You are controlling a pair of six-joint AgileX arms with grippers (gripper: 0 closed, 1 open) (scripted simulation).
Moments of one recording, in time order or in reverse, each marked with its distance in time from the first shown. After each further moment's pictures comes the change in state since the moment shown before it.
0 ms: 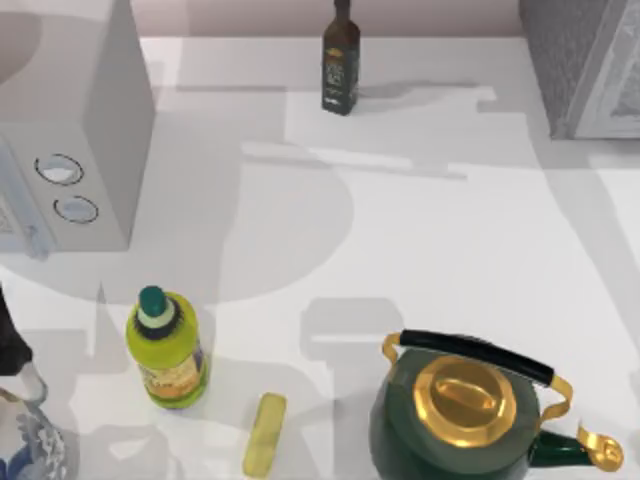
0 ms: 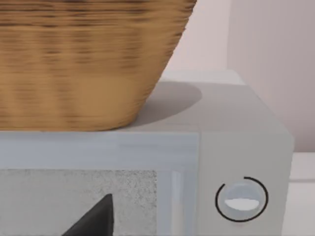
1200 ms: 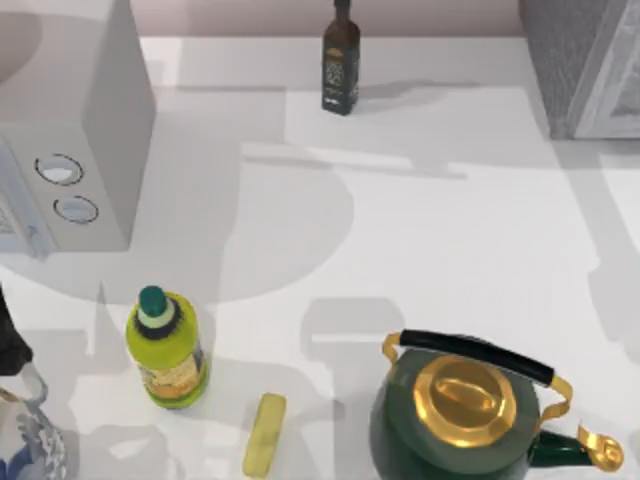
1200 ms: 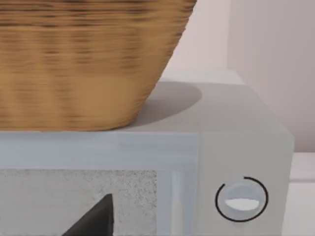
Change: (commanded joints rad) left arm 0.000 0.000 0.000 0.000 0.000 0.000; right arm -0.079 0.594 0.852 -0.171 -0.053 0.002
